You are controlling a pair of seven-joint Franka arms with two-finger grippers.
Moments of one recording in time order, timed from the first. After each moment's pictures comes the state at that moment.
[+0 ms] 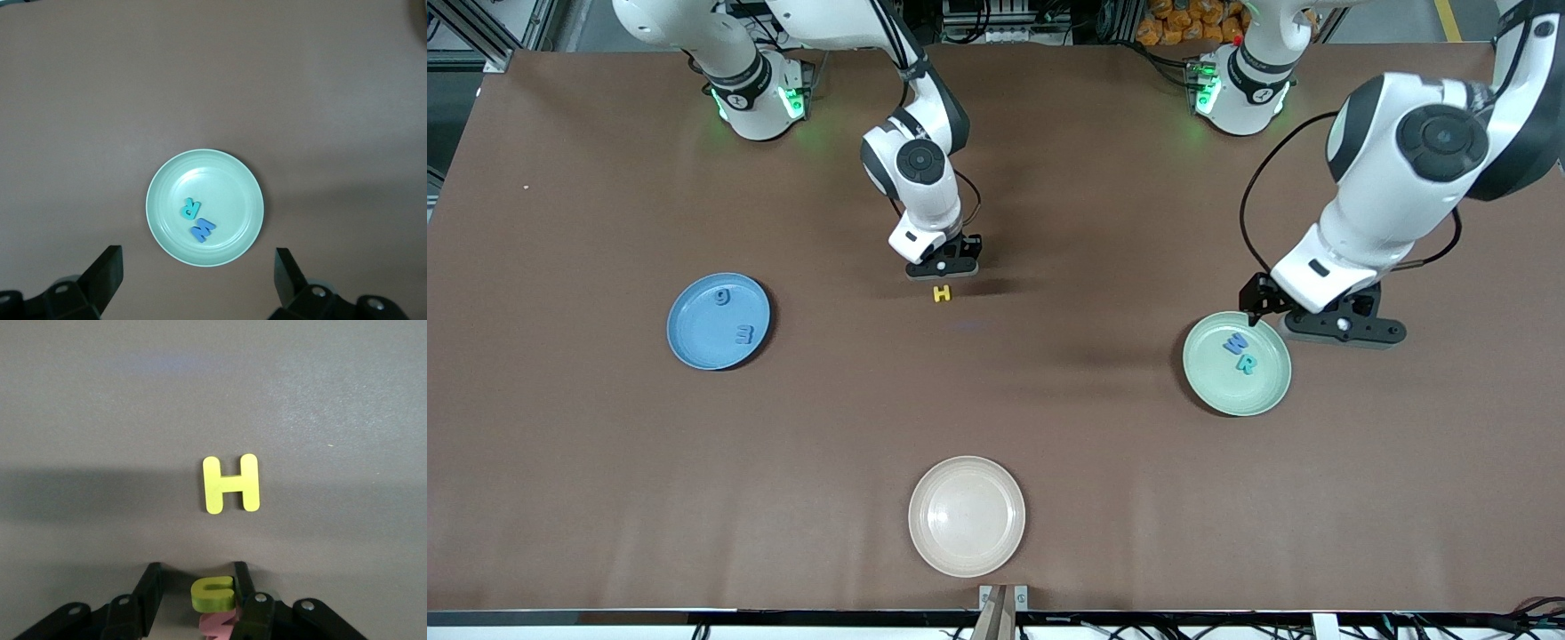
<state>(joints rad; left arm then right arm) 0.00 0.10 -0.28 -1.85 0.12 2.07 -0.16 1.09 0.49 -0.24 -2.14 0.25 2.63 0.58</state>
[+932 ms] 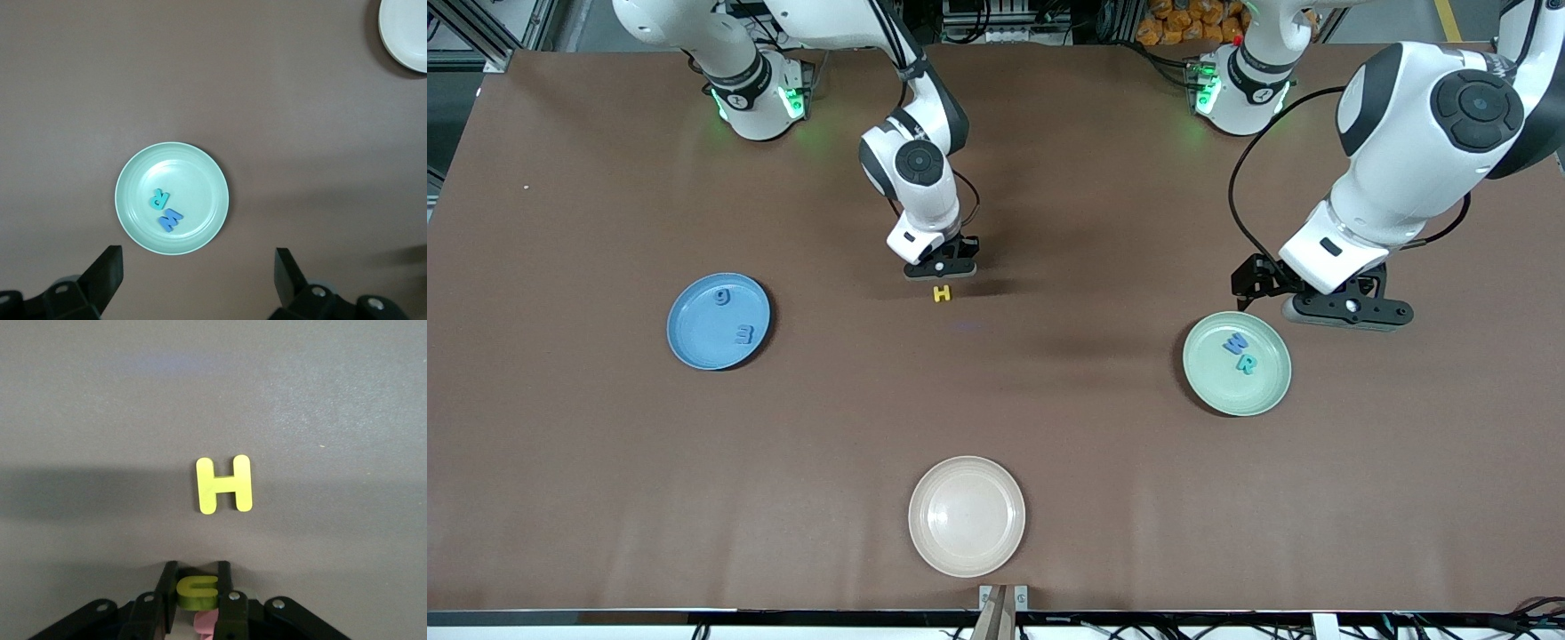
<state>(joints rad) -0.01 0.08 -0.28 -1.84 0.02 2.04 -0.17 1.09 0.49 -0.25 -2.14 0.25 2.61 0.58</state>
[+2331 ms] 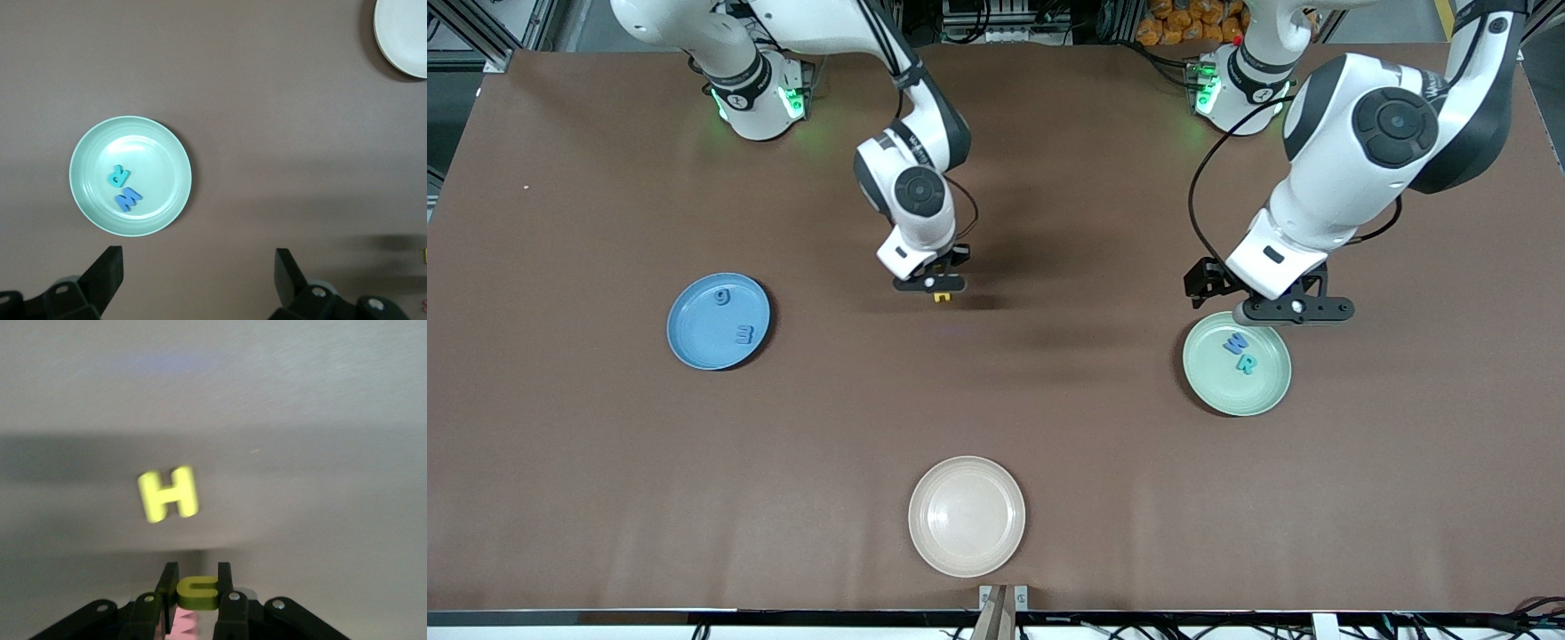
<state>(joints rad) -0.10 0.12 -0.28 -1.84 0.01 2.03 -0.39 1.01 0.49 -0.28 -2.01 0.25 2.28 0.59</state>
